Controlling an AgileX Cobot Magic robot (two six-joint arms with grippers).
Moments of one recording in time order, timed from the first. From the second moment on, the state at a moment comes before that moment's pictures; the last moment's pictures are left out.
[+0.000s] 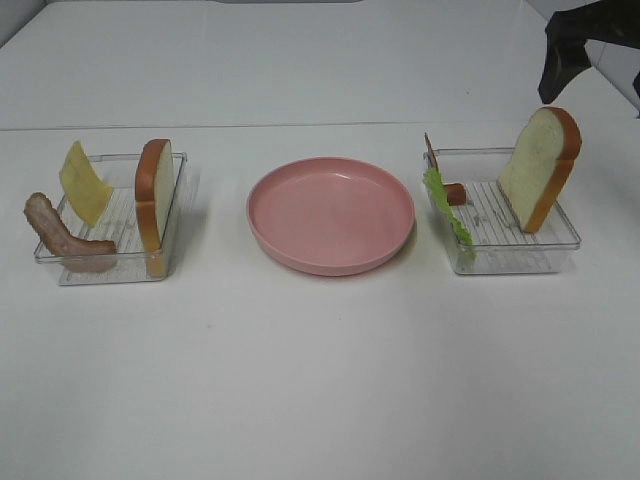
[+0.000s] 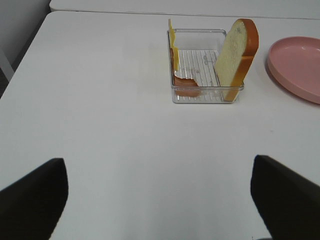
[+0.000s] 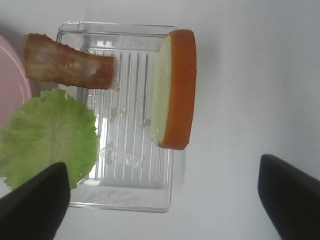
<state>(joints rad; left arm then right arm) 0.09 0.00 -0.52 -0.07 1.08 0.00 0.01 1.89 -1.66 0.07 1.05 -0.09</state>
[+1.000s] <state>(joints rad) 0.09 0.00 -0.52 -0.07 1.08 0.00 0.01 2.26 -1.90 0.07 1.12 -0.09</state>
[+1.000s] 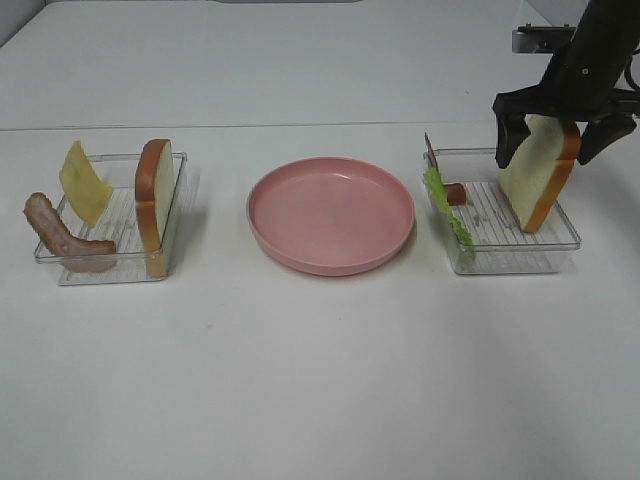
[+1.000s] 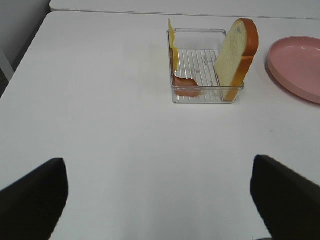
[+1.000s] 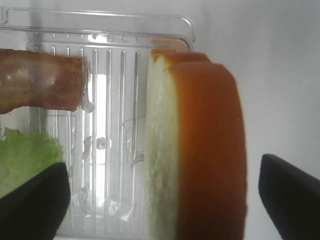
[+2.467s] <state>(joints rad) 0.09 0.00 -0.52 -0.07 1.08 0.00 0.02 2.12 -2.04 0.28 1.22 -0.09</state>
